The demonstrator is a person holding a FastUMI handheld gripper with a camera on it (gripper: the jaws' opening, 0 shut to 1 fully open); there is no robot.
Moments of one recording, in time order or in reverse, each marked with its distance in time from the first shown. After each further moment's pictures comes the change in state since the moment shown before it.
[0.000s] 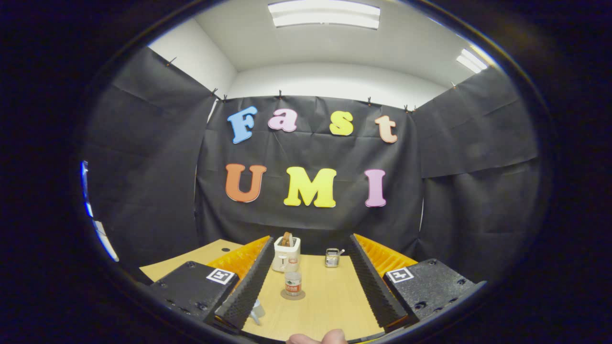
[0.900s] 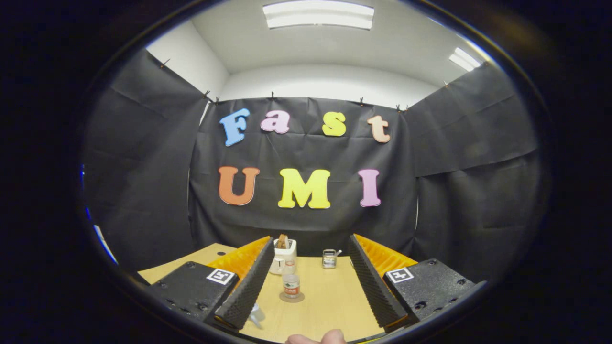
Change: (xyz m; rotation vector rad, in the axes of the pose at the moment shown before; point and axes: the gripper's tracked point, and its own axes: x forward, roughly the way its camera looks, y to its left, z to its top) arm 0.013 0.000 -0.005 0.016 -0.008 -0.038
